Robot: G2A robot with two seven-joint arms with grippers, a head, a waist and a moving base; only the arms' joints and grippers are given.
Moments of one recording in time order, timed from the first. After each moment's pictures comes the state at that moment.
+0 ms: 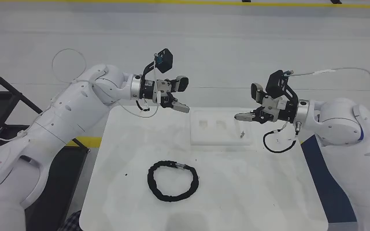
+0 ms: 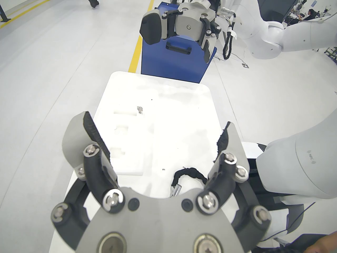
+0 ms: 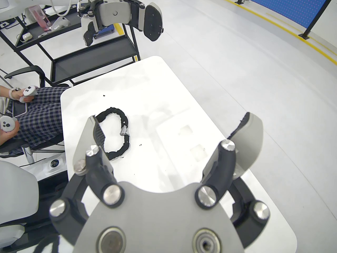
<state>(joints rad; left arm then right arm) 0.18 -0.87 -0.28 -1.19 -0.02 -1.01 -0.48 -0.91 -0.95 1.26 -1.65 -0.35 -0.72 0.84</state>
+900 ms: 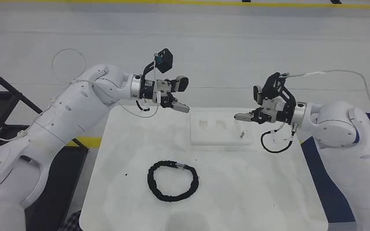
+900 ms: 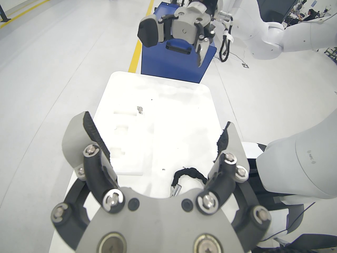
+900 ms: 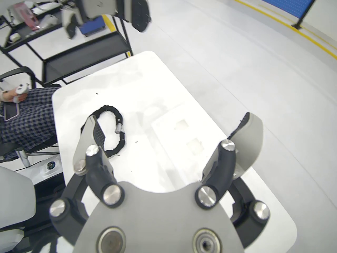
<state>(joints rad) 0.18 -0.87 -0.28 -1.19 -0.02 -1.01 -0.48 -0.94 -0.95 1.25 -1.65 -0.44 -0.61 0.83</state>
